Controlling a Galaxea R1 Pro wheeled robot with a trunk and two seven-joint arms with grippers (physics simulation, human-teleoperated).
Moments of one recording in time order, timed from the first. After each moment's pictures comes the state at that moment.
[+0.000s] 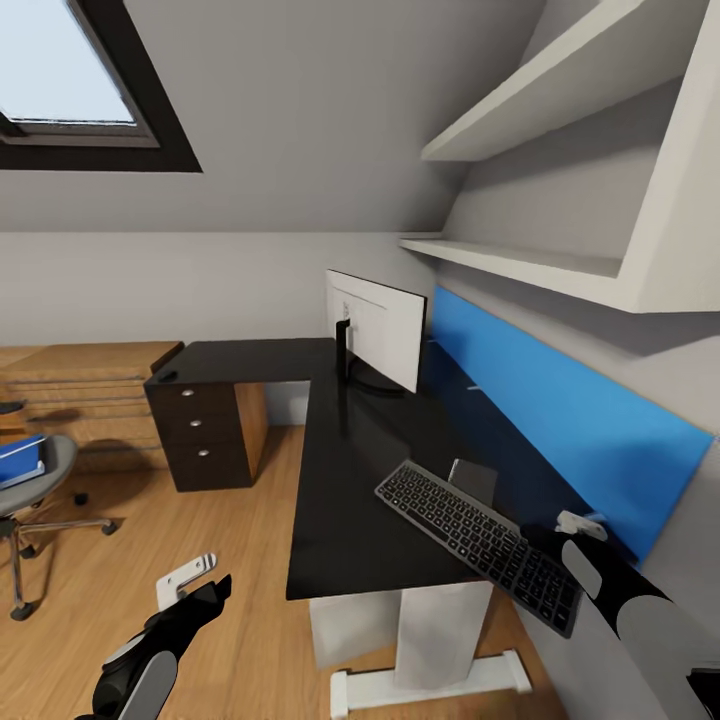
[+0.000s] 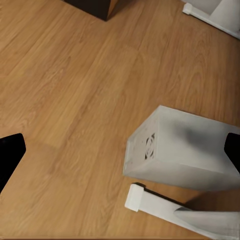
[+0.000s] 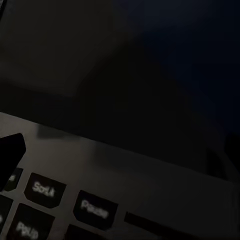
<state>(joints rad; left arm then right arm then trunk) -0.08 0.09 -0.08 -1.48 0.66 0.43 0.51 -0.77 -0.25 0.02 -0.35 -0.46 0.27 -0.08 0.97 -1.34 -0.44</state>
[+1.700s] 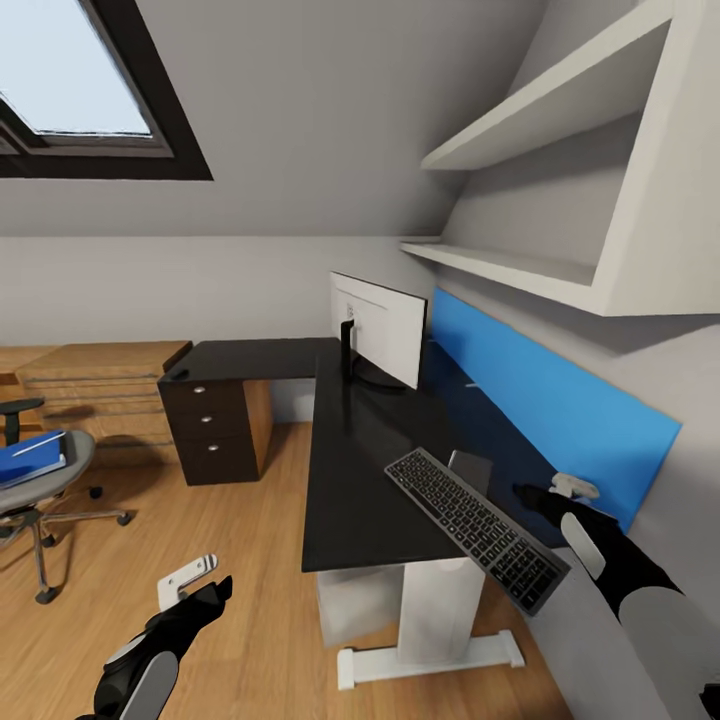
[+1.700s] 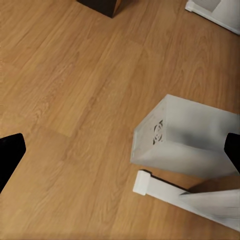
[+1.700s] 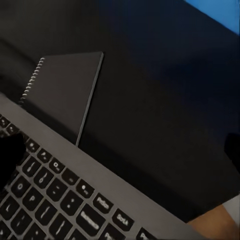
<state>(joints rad) -0.08 0.09 -0.09 -1.48 0.66 0.44 0.52 -0.75 -0.26 0.01 -0.59 -0.47 0.28 -0.04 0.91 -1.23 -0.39</state>
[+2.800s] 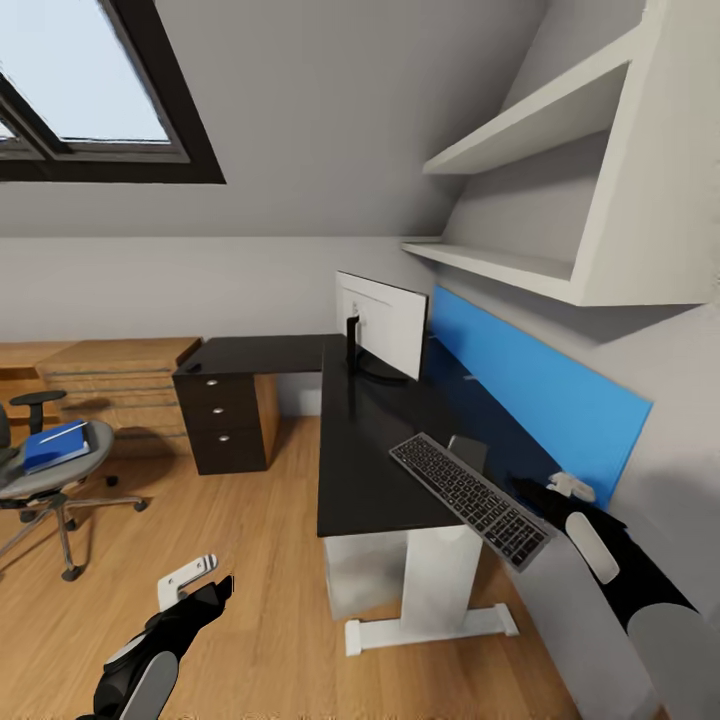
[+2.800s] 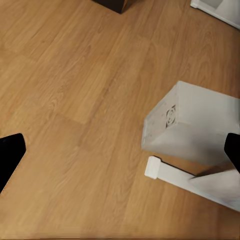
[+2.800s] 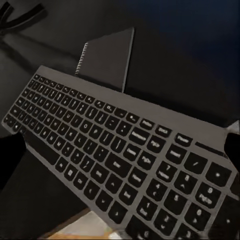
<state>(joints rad) -0.08 0.09 -0.08 -1.48 0.66 0.44 0.52 -0.68 -0.27 0.01 -0.73 -0.69 0.33 -0.02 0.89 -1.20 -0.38</state>
